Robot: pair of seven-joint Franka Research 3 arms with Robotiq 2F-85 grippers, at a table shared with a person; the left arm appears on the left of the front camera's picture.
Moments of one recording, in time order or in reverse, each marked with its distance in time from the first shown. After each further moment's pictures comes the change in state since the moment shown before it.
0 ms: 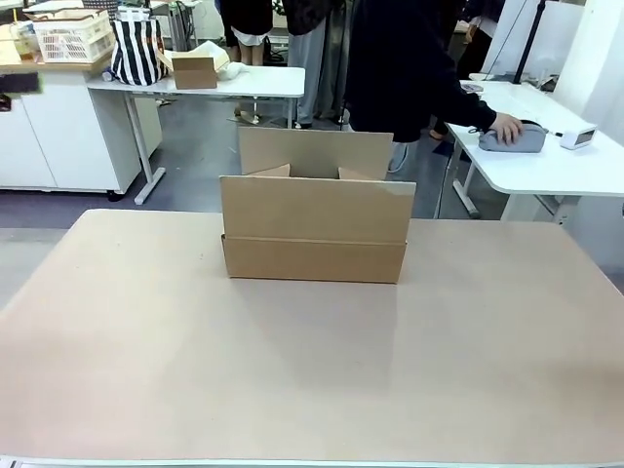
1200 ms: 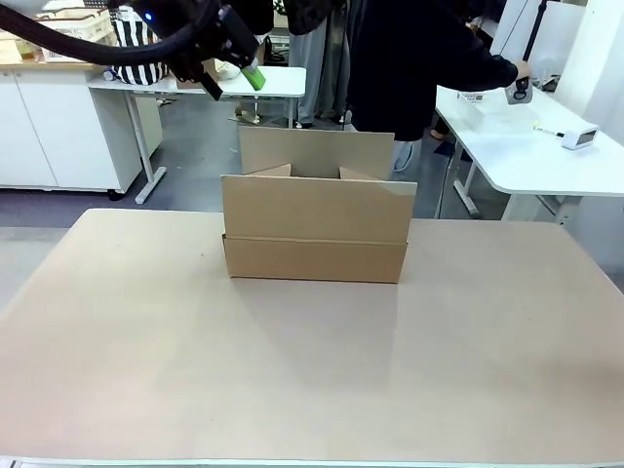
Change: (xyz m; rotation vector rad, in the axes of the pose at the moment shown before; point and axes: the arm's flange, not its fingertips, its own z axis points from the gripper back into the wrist) left arm 0.127 0.042 -0.254 0.746 0.510 -0.034; right arm 0.000 0.000 -0.001 0.002 -0.001 0.001
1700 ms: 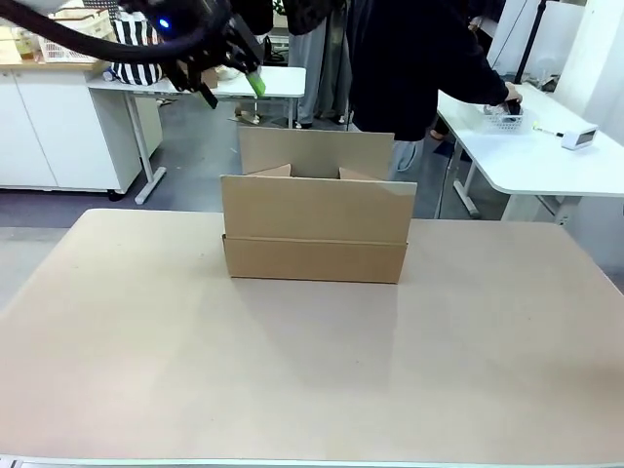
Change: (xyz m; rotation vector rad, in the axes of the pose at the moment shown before) left arm 0.024 0.012 -0.043 0.175 0.035 0.259; right arm 0.000 0.000 0.000 0.000 0.002 0.001
